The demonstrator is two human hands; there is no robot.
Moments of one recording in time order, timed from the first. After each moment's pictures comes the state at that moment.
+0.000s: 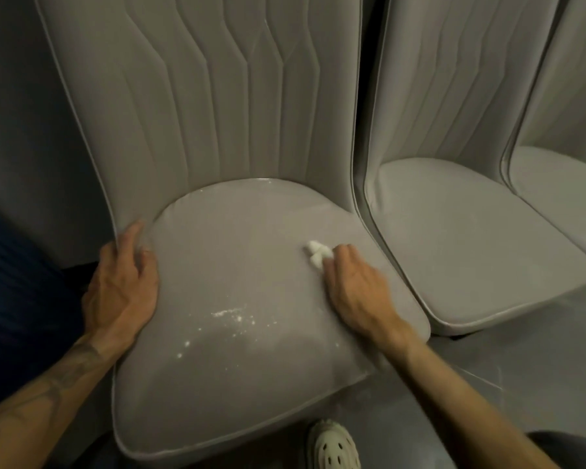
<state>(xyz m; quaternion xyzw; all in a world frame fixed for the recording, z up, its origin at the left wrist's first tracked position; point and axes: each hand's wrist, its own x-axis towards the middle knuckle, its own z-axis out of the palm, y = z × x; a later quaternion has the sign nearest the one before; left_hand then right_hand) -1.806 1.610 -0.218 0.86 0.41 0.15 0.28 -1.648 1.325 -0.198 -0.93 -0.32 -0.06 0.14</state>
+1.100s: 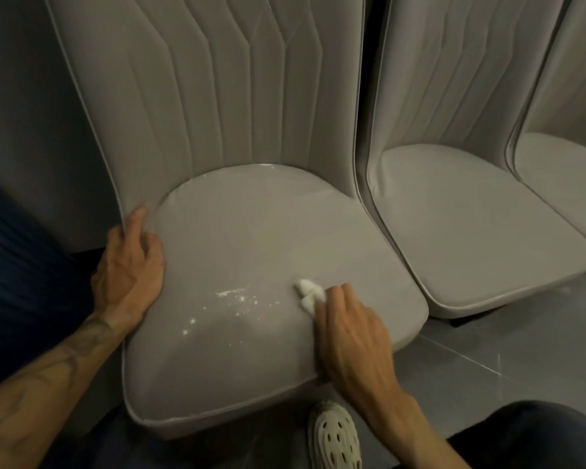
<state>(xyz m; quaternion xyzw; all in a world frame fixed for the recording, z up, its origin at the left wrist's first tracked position) -1.803 1.610 -0.220 0.86 0.41 0.16 0.27 -1.739 1.301 -0.202 -0.94 -0.30 -0.10 0.12</state>
